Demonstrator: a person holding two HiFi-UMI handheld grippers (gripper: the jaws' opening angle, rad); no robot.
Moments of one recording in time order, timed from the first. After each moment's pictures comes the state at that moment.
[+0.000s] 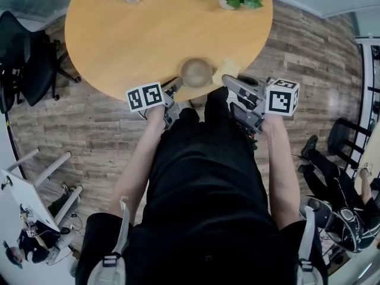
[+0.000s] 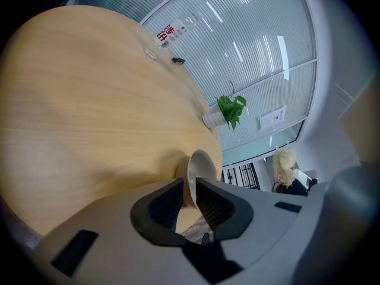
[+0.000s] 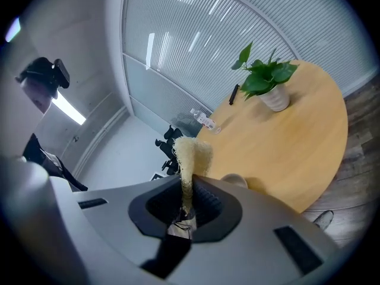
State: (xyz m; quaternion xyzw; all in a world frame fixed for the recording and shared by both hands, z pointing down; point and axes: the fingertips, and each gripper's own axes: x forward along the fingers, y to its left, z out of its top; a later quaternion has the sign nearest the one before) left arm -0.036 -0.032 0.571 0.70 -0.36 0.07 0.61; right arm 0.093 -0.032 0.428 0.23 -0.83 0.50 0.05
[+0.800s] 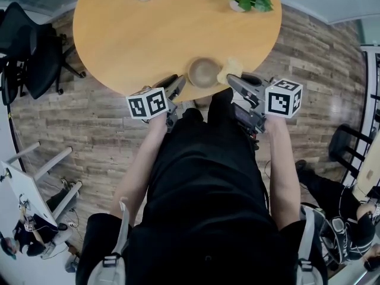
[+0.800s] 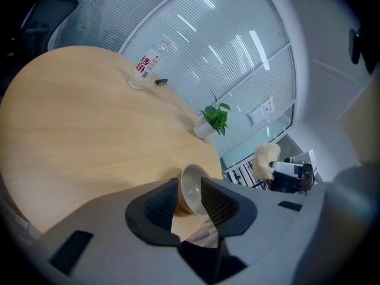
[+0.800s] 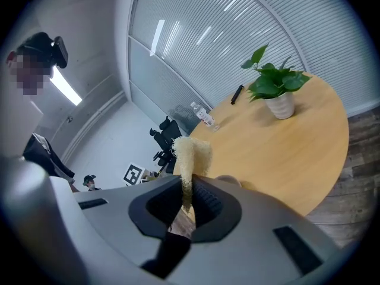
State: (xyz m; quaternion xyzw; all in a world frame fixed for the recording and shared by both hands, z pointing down) left arm -0.063 -0.037 0.531 0.76 -0.41 0.08 0.50; right arm 0.080 -0.036 0.437 0.24 -0.85 0.45 0.11
